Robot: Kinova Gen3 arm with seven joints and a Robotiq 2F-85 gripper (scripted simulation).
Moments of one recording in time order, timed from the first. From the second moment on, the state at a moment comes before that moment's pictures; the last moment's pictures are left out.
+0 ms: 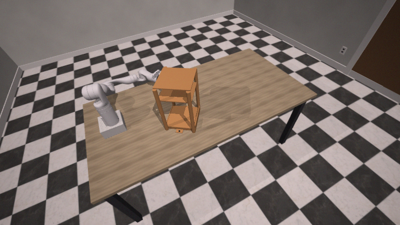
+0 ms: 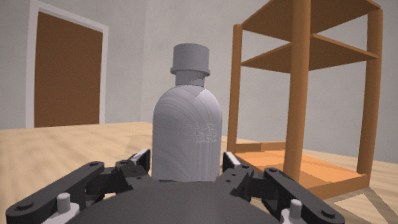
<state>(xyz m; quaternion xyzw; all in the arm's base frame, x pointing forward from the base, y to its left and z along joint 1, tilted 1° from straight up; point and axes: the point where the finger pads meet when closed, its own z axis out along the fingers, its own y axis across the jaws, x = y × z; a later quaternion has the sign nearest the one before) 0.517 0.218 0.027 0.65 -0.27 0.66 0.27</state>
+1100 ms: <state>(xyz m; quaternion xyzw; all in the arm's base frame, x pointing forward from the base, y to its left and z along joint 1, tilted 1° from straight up) 0.517 0.218 0.027 0.65 -0.27 0.66 0.27</state>
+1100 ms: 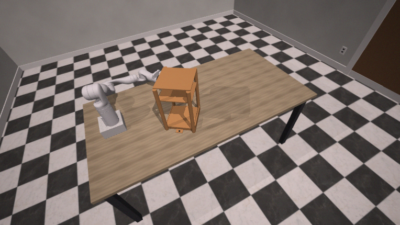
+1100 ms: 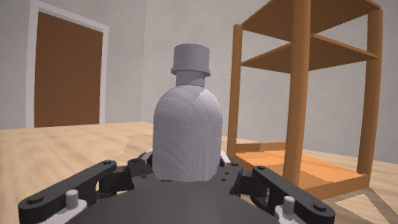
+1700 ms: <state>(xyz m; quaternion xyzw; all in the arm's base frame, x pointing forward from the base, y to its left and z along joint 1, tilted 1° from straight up) 0.518 0.217 0.032 0.65 -0.27 0.66 0.28</state>
